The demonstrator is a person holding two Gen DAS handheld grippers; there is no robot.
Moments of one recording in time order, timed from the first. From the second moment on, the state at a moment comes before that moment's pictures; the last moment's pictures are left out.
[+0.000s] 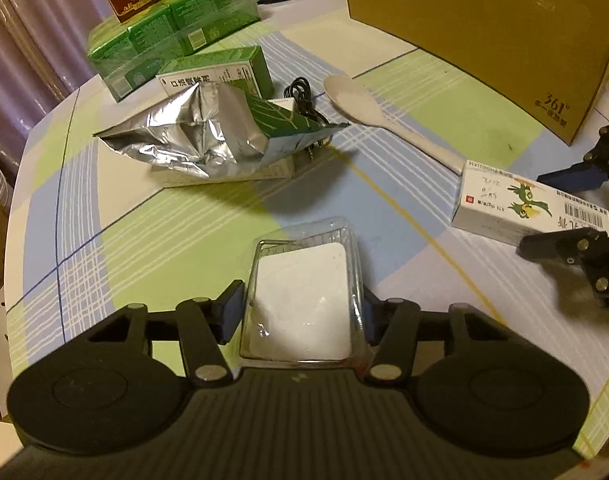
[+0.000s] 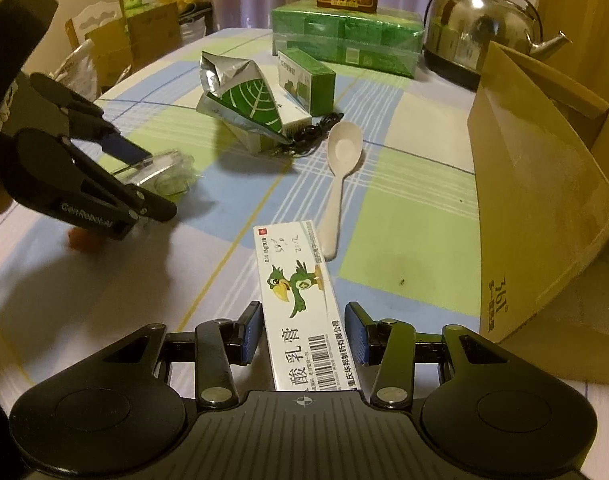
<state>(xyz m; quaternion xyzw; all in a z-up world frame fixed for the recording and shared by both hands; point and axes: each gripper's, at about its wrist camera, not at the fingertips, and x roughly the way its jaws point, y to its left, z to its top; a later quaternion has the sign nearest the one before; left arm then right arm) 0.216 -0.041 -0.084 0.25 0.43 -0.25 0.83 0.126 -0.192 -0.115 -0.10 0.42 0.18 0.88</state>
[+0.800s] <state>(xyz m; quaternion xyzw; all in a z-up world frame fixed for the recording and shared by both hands) 0.190 -0.049 -0.049 0.21 0.41 -0.27 0.85 0.115 -0.193 -0.091 -0.10 0.38 0.17 0.90</state>
